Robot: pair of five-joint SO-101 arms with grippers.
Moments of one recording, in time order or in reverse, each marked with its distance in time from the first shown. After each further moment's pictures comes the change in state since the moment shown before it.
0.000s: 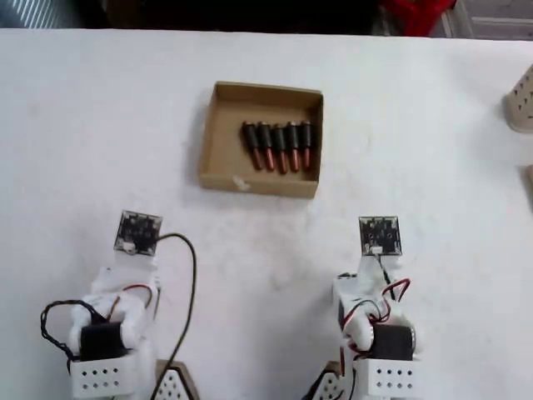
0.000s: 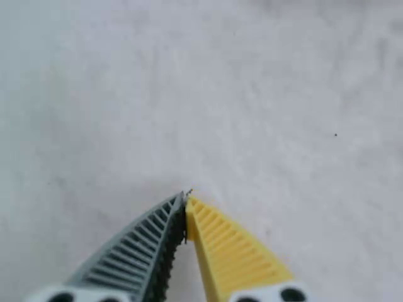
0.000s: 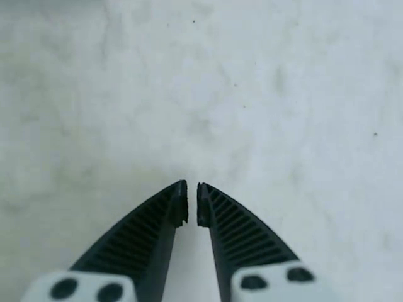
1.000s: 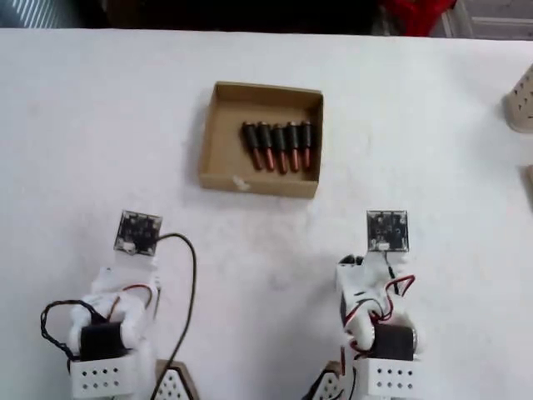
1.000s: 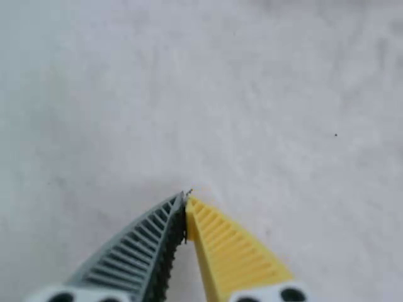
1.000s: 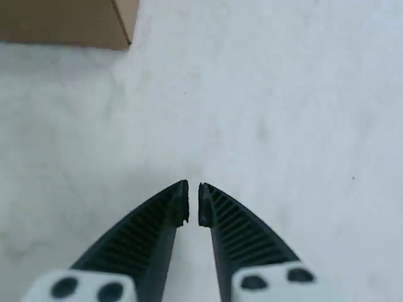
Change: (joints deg) left arm 0.0 0.0 0.0 0.0 0.0; right arm 0.9 0.0 -1.0 -7.9 -0.6
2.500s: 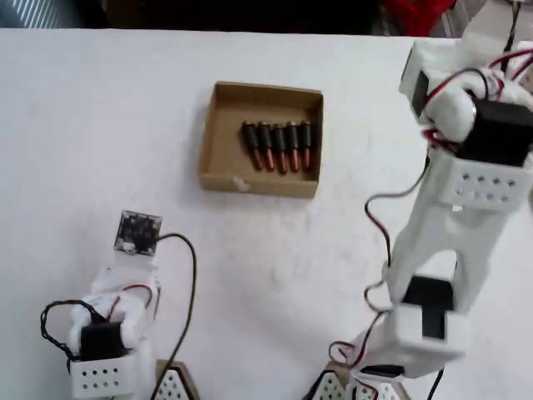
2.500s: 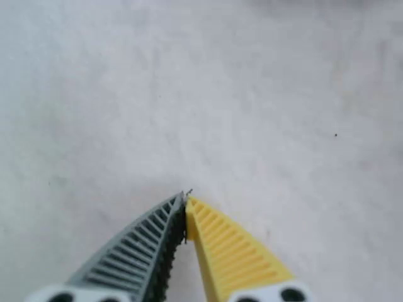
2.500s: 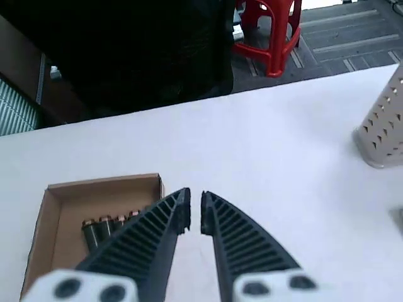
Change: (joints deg) left arm 0.0 0.0 0.0 0.0 0.0; right arm 5.8 104.3 -151.3 34.3 -9.2
